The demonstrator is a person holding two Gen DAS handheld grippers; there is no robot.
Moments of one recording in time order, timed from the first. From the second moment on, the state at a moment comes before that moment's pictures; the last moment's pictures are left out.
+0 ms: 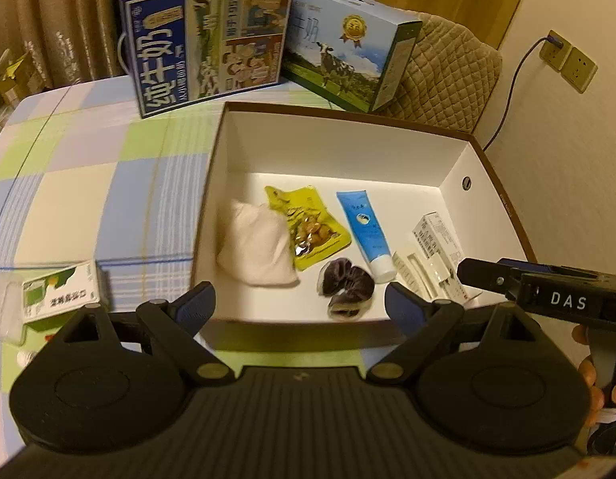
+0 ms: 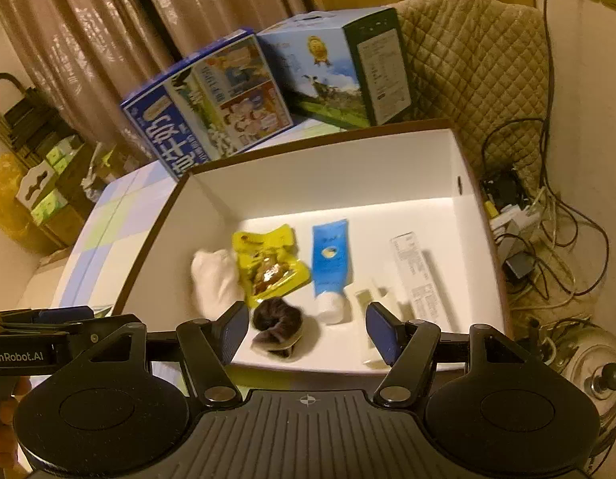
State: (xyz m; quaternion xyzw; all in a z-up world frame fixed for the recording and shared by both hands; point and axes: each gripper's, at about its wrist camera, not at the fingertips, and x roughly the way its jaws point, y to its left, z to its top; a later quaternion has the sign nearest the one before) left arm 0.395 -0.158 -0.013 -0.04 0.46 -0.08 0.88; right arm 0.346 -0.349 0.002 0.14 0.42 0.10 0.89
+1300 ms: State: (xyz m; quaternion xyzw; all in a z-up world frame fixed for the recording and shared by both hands) left arm 0.275 0.084 -0.045 -0.11 0.49 0.00 0.87; right arm 0.279 -0.130 -0.034 0.08 0.48 0.13 0.86
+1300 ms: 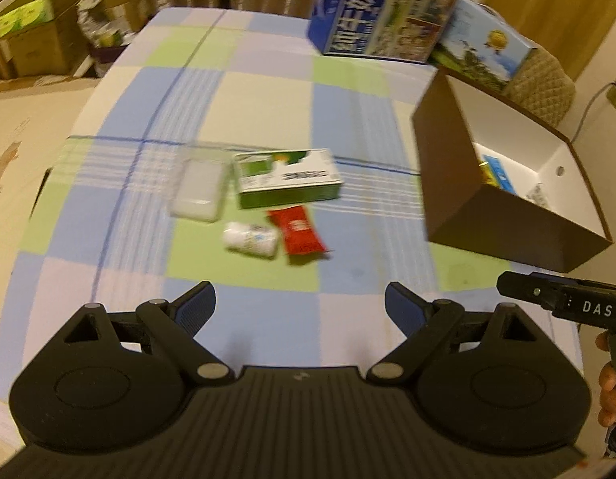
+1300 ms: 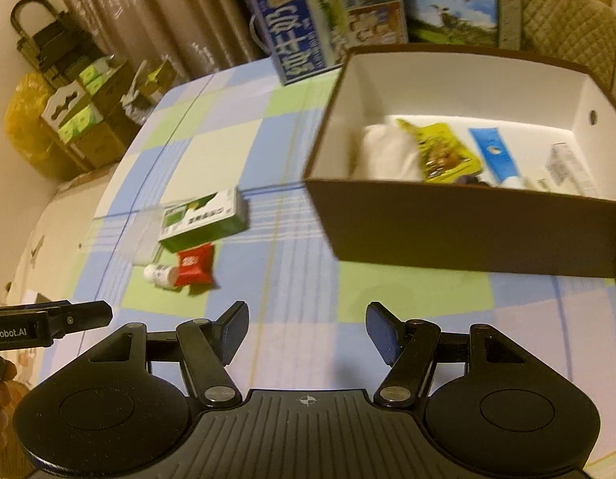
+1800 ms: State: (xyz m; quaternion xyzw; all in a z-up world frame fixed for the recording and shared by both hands) left arm 0.266 0.145 -0.072 -0.10 0.50 0.03 0.86; right arm 0.290 -0.057 -0.064 0.06 0.49 0.16 0.85
